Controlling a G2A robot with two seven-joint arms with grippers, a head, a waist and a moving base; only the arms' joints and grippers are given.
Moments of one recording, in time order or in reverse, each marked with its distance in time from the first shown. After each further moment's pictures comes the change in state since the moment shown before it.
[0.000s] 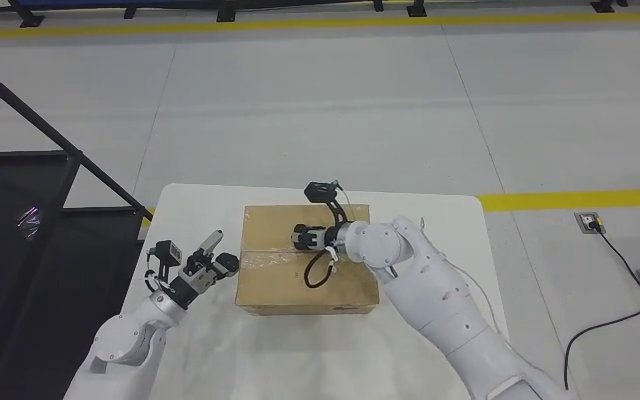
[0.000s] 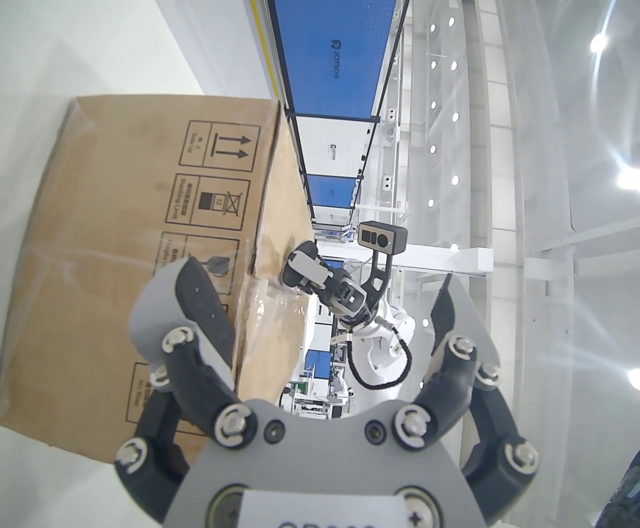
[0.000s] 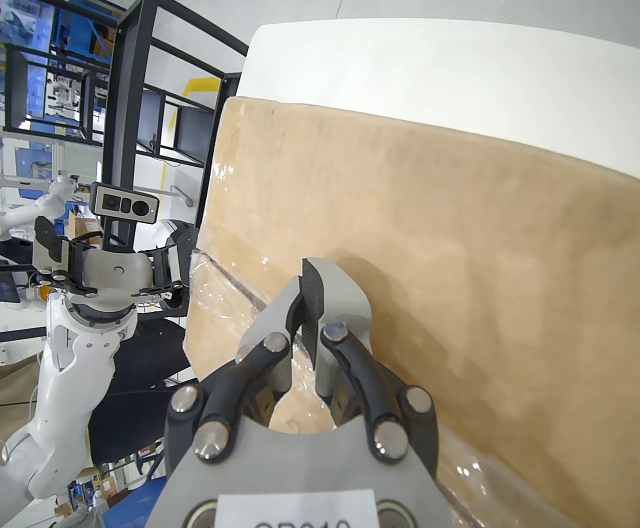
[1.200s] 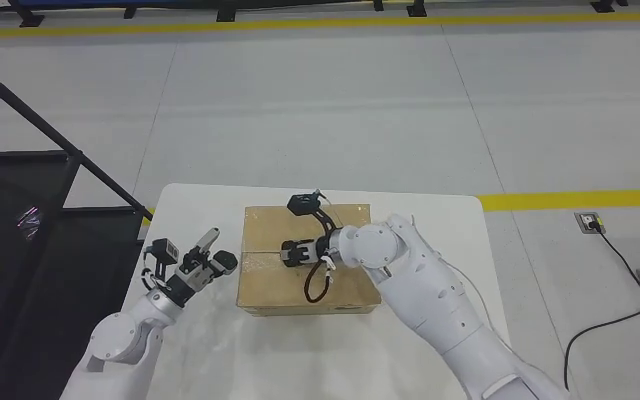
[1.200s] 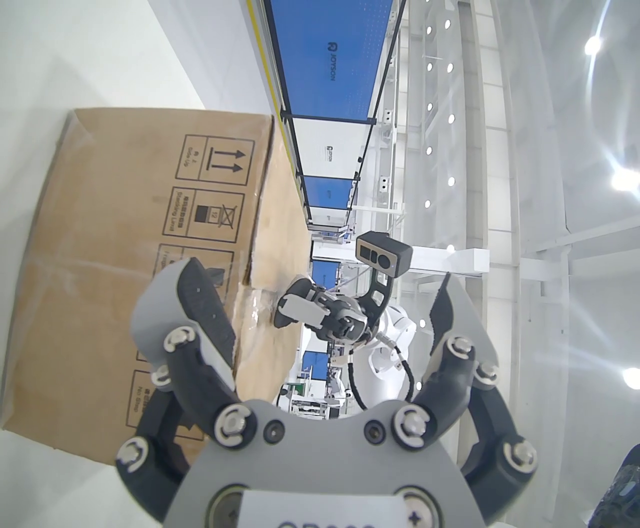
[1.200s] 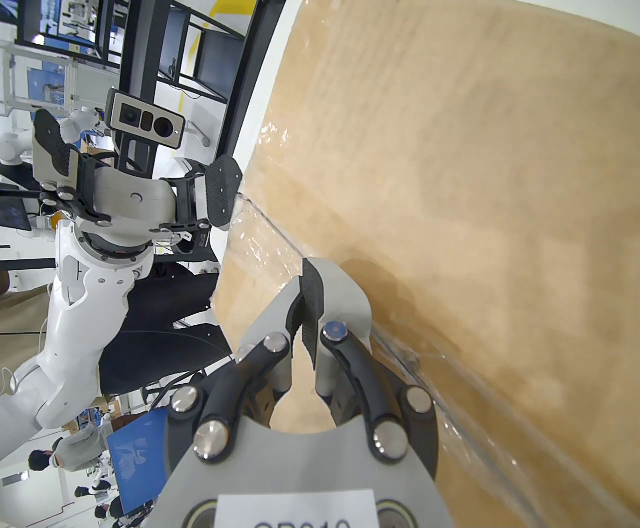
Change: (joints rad) left arm -0.010 0.001 -0.017 0.008 -0.013 0.004 -0.011; right arm -0.015 -0.002 0.019 -0.040 0.020 -0.068 0.185
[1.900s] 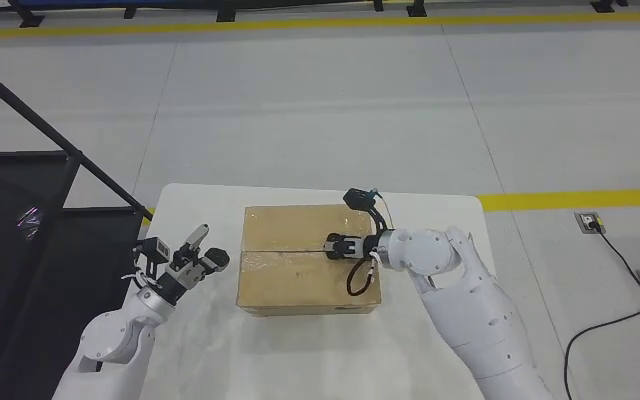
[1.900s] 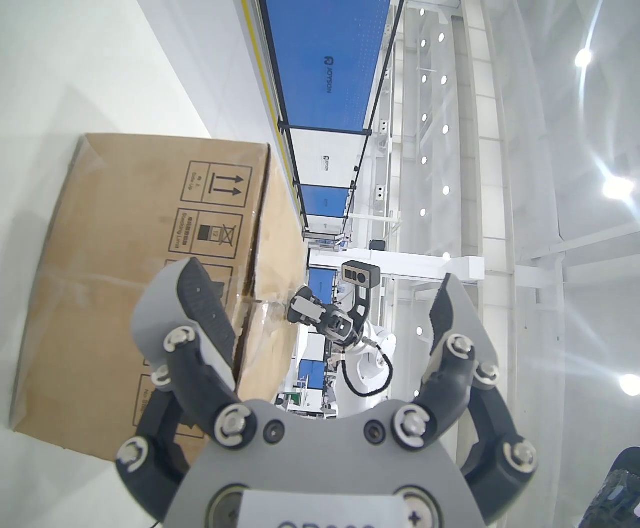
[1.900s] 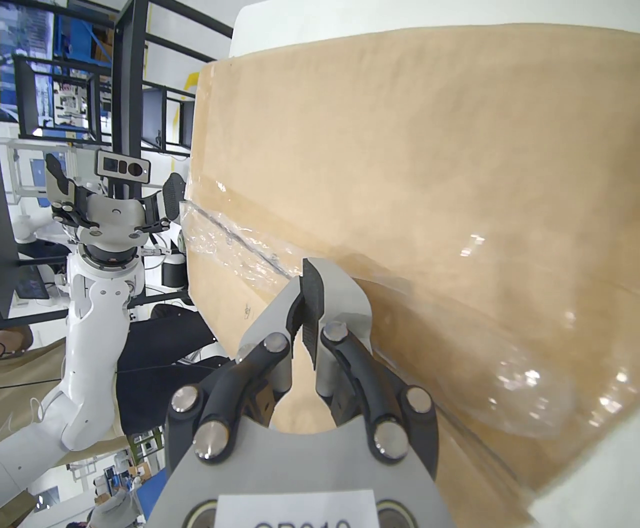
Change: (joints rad) left arm 0.001 0.005 -0.038 0.007 -0.018 0.006 -0.004; right arm -0.207 0.112 0.283 -0.269 -0.086 0.122 0.062
